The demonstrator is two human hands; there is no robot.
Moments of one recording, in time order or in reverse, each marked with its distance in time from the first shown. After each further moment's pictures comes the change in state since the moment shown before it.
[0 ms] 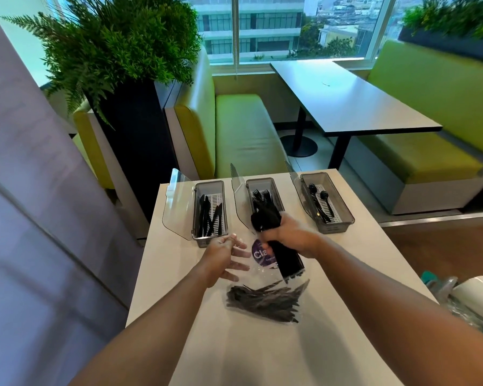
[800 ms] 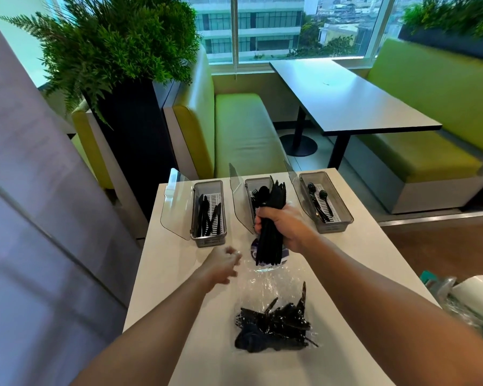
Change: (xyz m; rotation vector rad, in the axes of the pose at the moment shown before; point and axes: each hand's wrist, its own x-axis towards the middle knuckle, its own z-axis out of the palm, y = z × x) left_hand 0.015 -0.023 0.000 0.307 0.033 0.015; right_hand 0.012 -0.013 0.013 0.496 0.228 -0.050
